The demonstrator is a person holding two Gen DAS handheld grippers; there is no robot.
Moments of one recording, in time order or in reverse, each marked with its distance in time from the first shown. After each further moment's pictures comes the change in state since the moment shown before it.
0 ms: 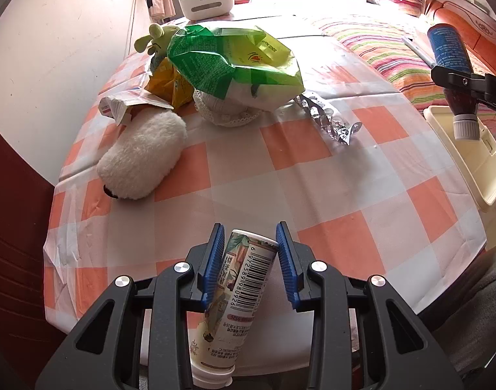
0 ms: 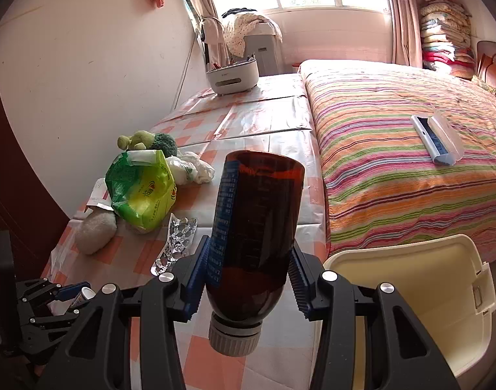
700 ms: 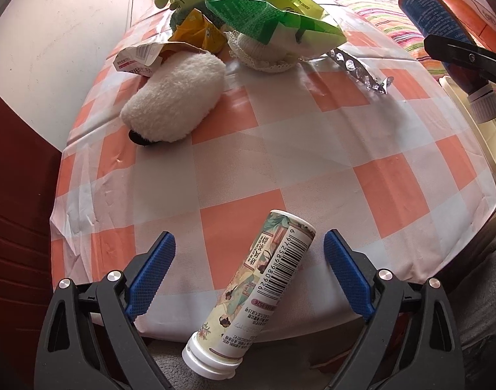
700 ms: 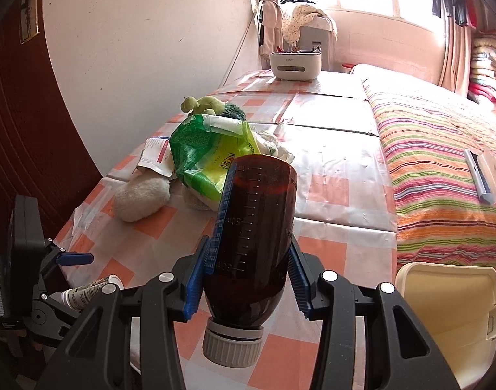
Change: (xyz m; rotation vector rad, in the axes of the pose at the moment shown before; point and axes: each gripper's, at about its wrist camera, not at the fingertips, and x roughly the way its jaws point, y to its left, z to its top) left arm 0.011 0.047 -0.032 0.000 0.139 -0.017; right arm 0.015 0.085 -0.006 -0.193 0.074 0.102
